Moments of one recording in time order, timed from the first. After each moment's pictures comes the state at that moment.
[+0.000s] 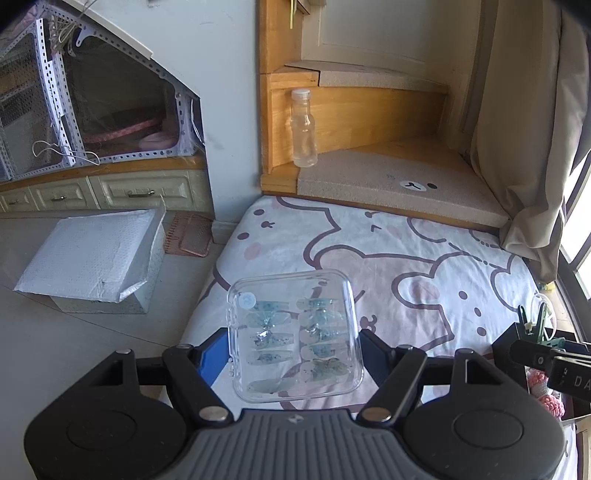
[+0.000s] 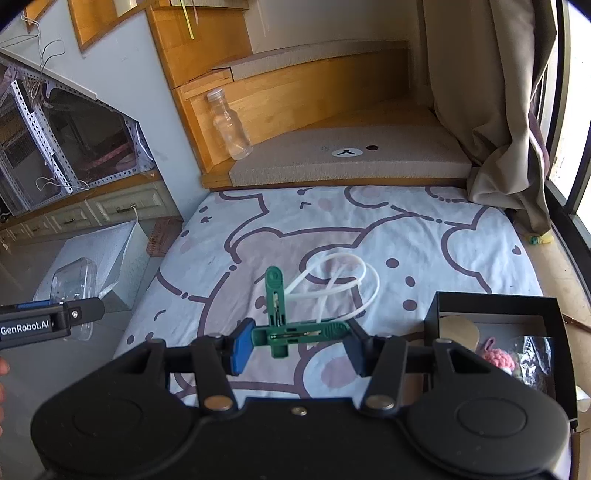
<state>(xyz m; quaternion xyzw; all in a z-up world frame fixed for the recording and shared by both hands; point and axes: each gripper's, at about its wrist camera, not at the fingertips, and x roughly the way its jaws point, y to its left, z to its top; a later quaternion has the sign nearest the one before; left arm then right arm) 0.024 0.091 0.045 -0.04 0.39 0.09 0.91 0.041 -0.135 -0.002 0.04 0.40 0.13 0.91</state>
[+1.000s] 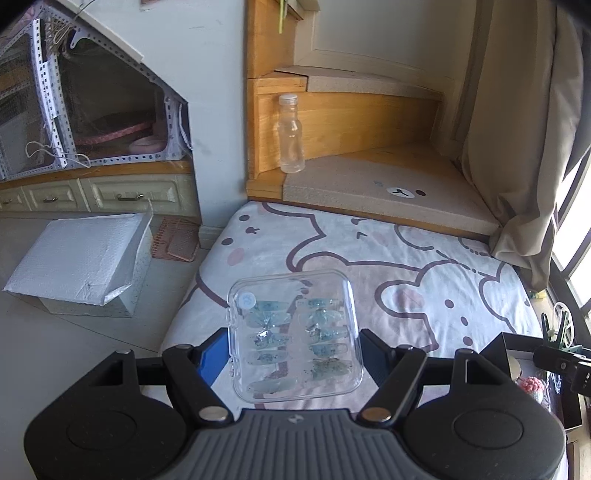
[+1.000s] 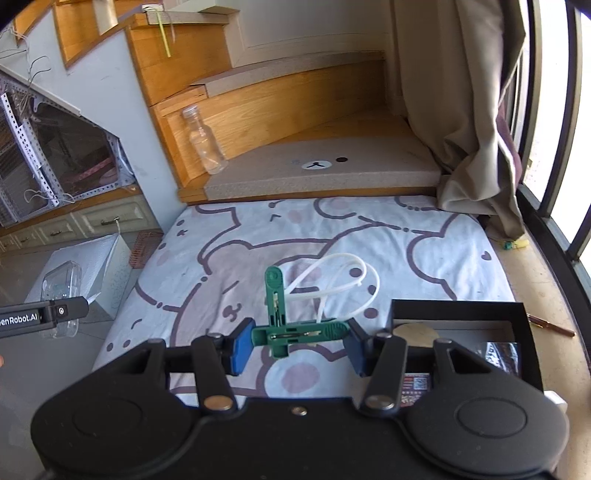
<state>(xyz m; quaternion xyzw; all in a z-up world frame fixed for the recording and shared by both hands) 0.036 0.067 0.041 -0.05 0.38 0.08 0.92 0.037 -0.183 0.001 0.04 0.39 0.10 0.92</state>
